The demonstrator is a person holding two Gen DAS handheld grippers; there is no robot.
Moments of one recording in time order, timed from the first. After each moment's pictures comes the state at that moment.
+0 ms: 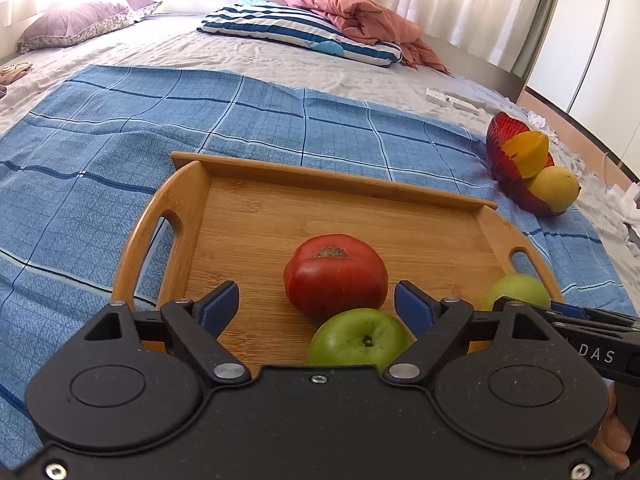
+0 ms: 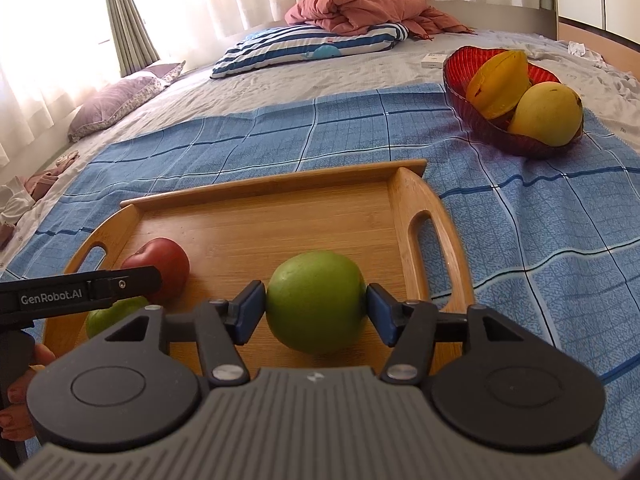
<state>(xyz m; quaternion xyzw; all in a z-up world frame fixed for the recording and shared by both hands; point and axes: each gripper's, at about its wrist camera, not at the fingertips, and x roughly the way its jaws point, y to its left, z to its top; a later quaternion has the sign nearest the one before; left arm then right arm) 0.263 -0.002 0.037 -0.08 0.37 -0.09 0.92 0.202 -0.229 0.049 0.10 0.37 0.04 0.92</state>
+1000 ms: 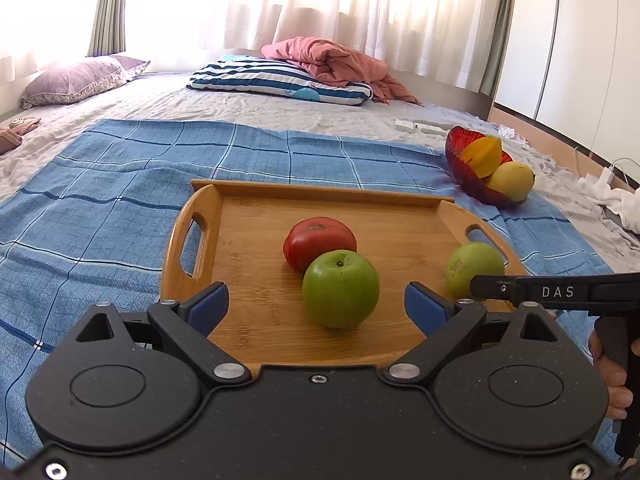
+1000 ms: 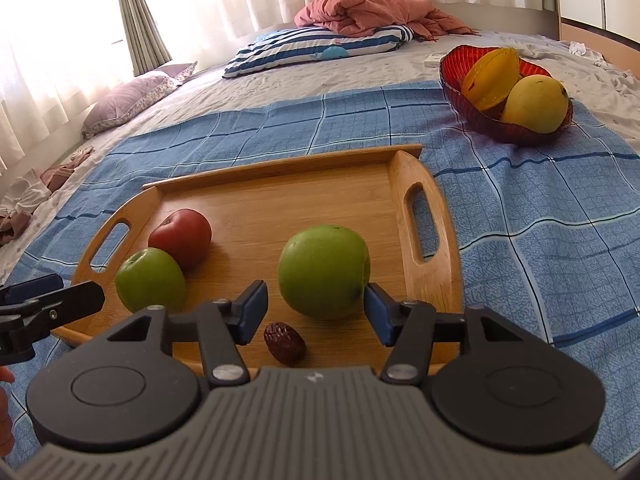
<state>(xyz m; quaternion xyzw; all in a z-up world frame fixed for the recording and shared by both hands) 0.151 0.005 0.059 -0.03 0.29 -0.11 0.95 0.158 -0.232 0.054 0.11 0.36 0.05 0.93</state>
